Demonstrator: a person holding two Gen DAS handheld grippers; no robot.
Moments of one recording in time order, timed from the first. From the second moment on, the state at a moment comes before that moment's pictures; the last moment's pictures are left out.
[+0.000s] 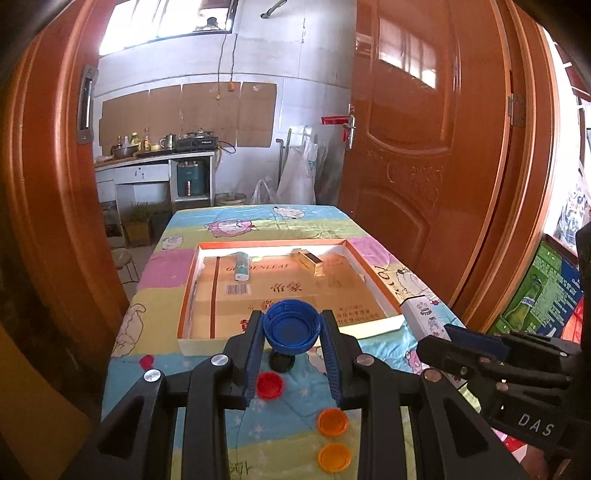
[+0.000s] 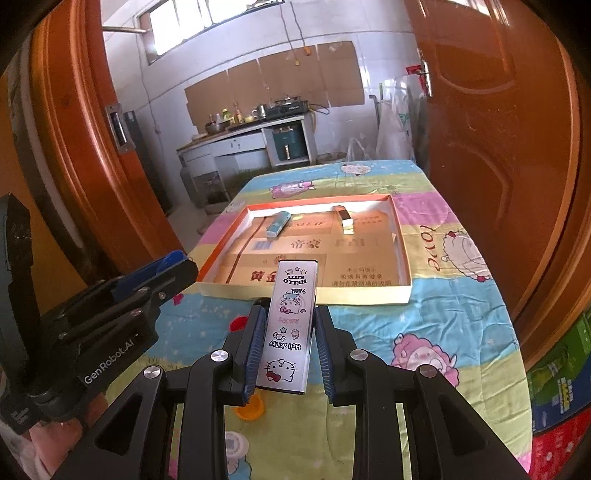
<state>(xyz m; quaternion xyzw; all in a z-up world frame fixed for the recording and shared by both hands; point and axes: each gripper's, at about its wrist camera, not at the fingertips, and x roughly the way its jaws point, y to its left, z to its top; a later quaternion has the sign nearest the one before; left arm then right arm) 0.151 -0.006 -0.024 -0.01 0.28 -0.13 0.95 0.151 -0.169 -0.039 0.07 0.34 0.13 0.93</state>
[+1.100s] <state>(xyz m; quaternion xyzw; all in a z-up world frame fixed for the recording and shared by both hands) 0.243 -0.027 -0.024 -0.01 0.31 -0.13 0.94 0.246 -0.201 -0.044 0.08 0.36 0.11 0.92</state>
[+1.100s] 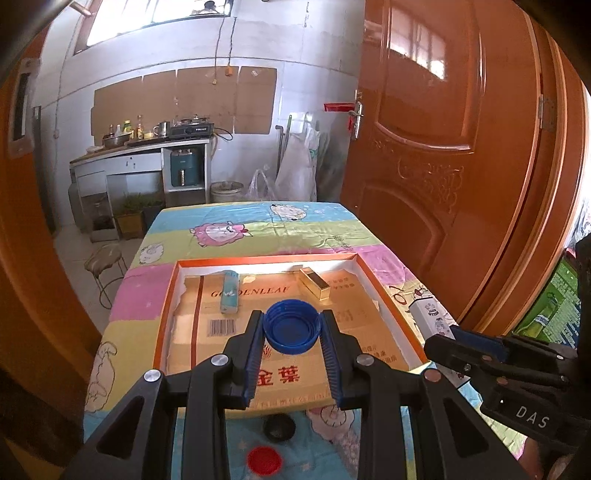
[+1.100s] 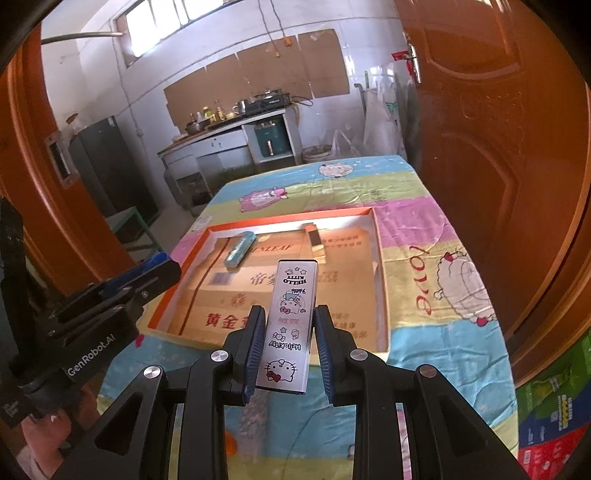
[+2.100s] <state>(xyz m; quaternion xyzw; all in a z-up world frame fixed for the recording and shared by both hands) 0.360 -0.045 -0.053 -0.01 0.37 -0.11 0.92 0.387 -0.225 -0.071 0.04 0.41 0.11 0.90</state>
